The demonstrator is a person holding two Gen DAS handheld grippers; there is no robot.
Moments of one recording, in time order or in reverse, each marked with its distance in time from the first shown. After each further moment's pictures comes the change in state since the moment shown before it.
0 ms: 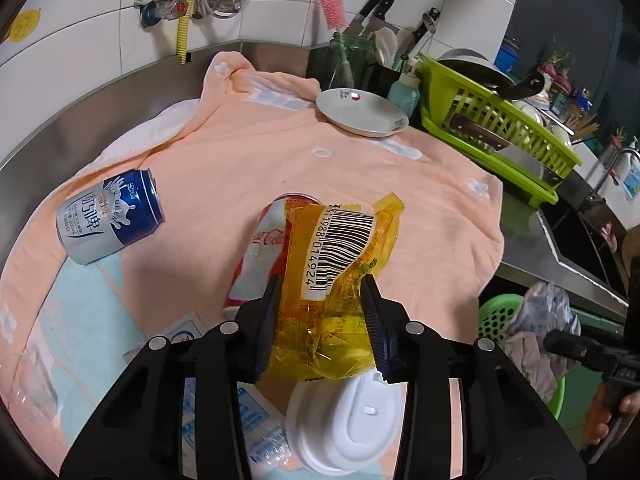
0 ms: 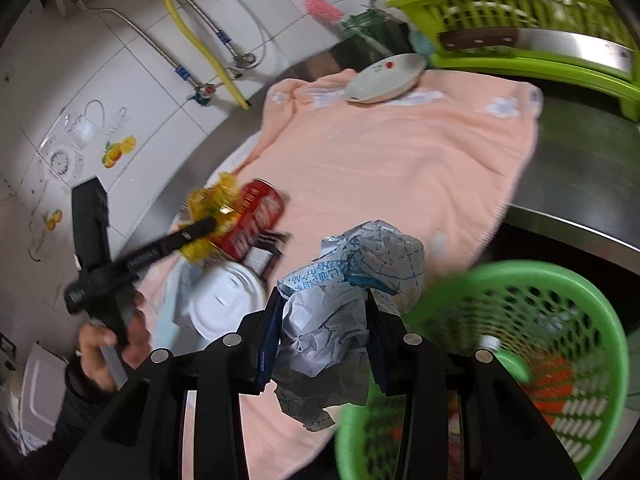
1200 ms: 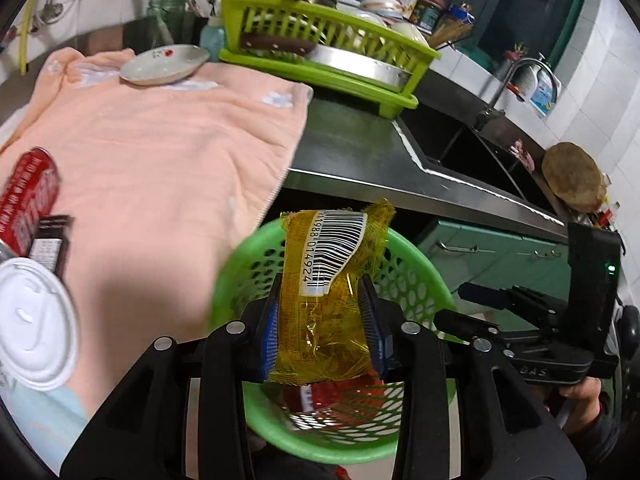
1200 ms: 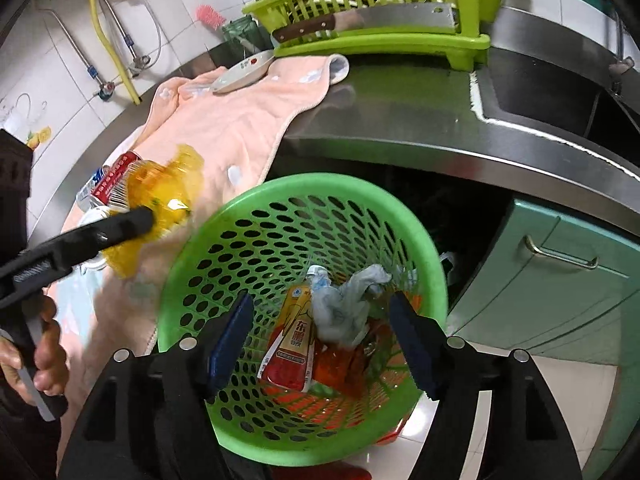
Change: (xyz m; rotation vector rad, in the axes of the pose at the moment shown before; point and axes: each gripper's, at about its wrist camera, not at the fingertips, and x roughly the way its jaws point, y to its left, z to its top) left arm 0.016 -0.204 -0.086 0.196 0.139 -0.320; right arm -0.089 -0.105 -0.085 0.052 -0.023 -0.359
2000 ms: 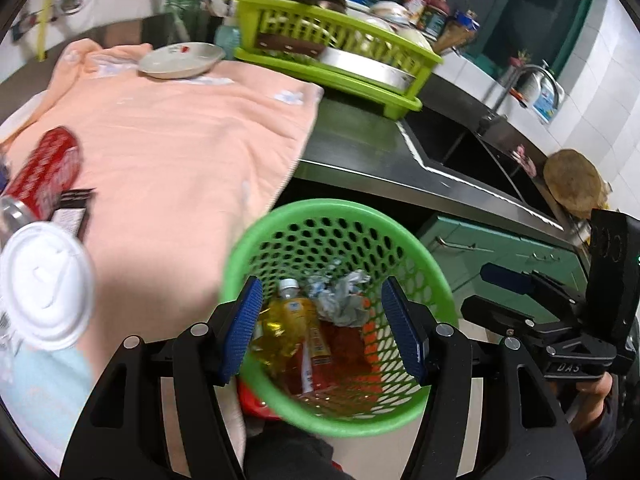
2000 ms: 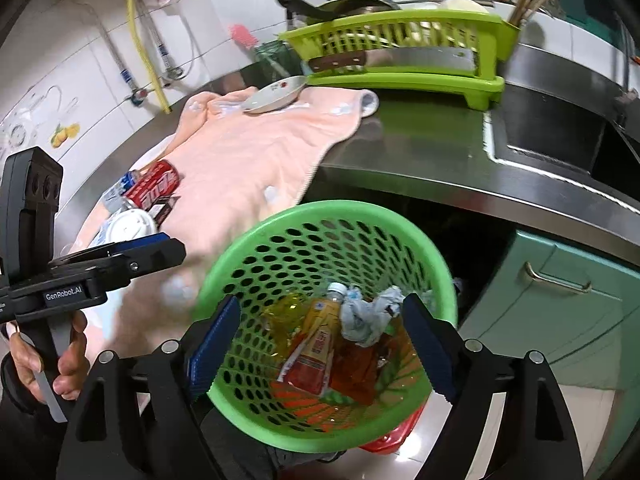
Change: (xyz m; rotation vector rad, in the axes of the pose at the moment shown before) left arm -0.034 0.012 -0.022 -0.039 -0.022 0.028; right arm -0.031 0.031 -0.004 -0.079 -0.081 0.040
